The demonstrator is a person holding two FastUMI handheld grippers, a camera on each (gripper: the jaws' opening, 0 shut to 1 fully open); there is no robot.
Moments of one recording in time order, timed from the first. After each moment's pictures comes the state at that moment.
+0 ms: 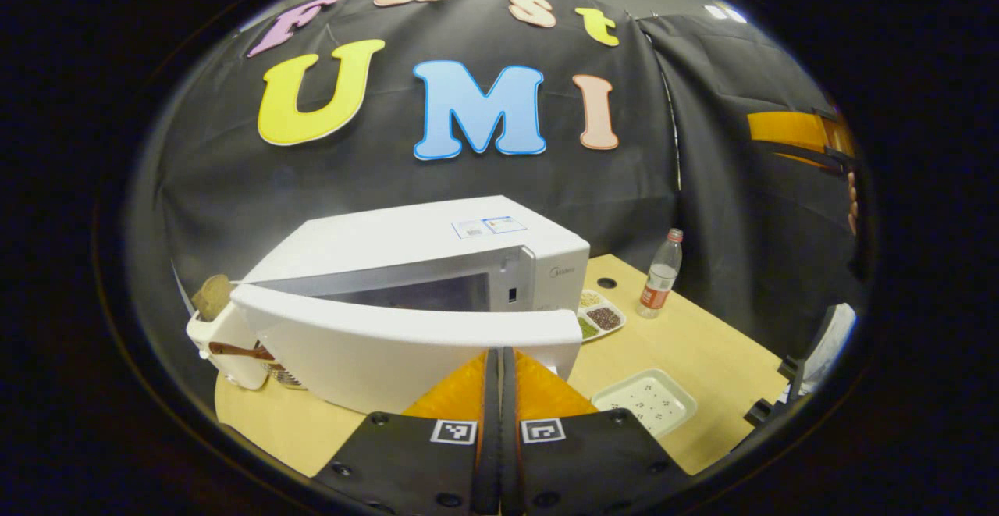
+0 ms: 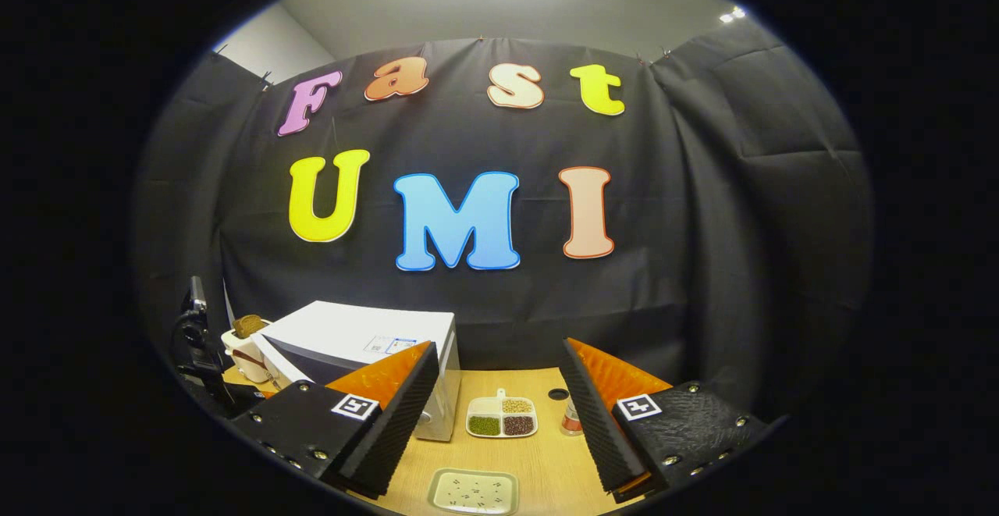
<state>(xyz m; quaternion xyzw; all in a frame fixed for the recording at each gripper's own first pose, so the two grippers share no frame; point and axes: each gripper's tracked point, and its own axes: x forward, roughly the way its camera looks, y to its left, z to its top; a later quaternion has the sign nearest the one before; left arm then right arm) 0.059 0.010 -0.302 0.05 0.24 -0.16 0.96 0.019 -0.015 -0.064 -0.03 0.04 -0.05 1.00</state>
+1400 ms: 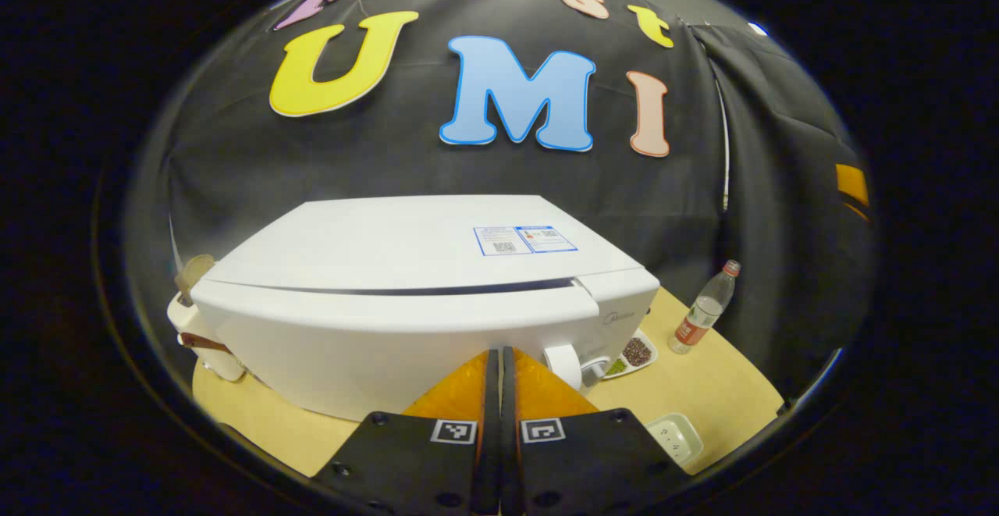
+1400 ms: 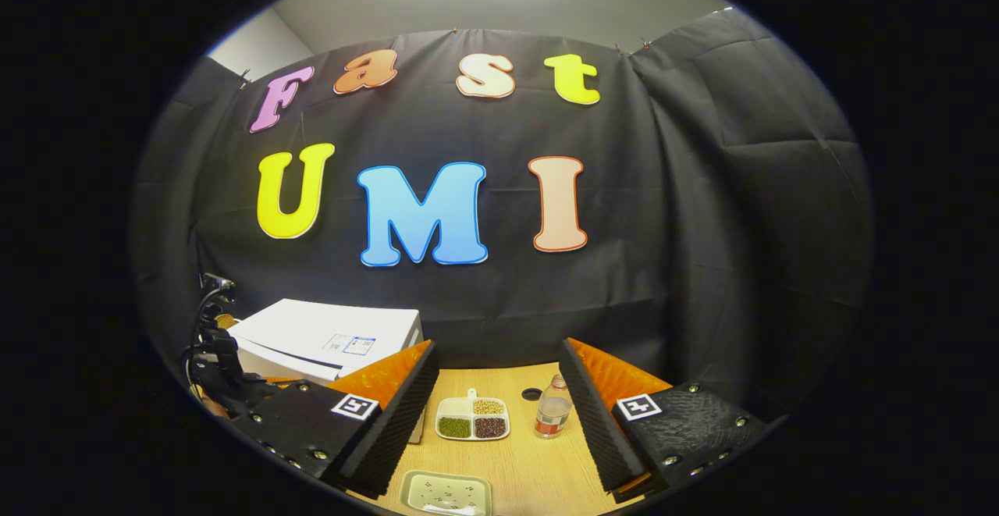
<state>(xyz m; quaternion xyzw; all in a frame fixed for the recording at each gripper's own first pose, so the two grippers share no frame) 0.146 0.008 -0.328 0.01 0.26 -0.10 0.96 0.043 -0.060 -0.072 -0.02 0.05 -0.08 1.00</state>
